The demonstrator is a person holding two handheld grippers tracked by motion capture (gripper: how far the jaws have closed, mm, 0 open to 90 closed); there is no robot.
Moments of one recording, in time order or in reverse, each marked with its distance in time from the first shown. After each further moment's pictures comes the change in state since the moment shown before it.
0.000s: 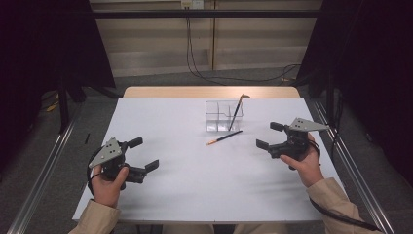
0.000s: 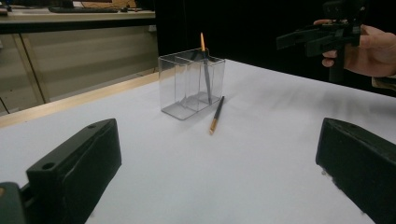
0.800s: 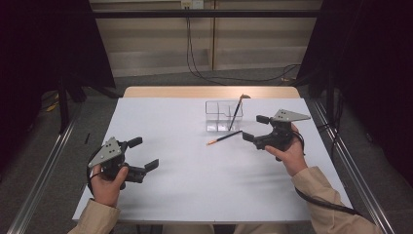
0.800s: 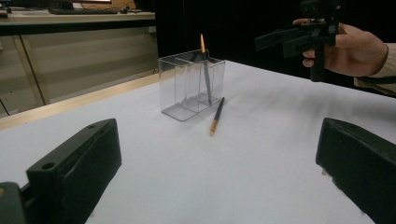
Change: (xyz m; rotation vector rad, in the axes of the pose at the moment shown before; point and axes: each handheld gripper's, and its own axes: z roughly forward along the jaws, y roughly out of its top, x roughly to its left) left arm 0.001 0.001 -0.001 0.001 -0.001 0.004; right arm 0.001 0.015 0.044 0.016 0.024 -0.004
